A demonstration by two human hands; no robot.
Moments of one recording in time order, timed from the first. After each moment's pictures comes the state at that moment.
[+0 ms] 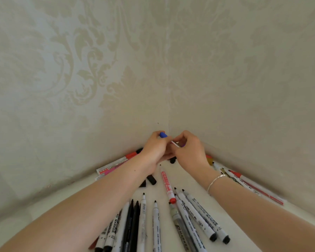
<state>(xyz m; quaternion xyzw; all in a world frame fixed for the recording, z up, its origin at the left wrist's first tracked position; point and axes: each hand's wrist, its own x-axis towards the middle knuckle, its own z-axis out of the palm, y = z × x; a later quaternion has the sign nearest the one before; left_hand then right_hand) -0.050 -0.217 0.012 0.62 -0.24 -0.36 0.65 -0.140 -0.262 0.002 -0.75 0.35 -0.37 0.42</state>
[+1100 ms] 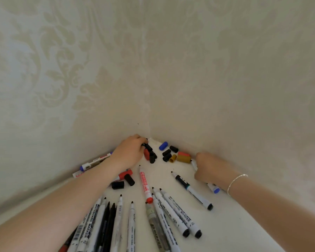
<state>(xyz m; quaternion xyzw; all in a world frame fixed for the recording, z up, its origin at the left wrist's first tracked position) 0.003 -0.238 -0.027 0.79 -0.58 0.04 0.19 -0.229 -0.322 -0.020 -0.89 0.44 0.04 0.06</state>
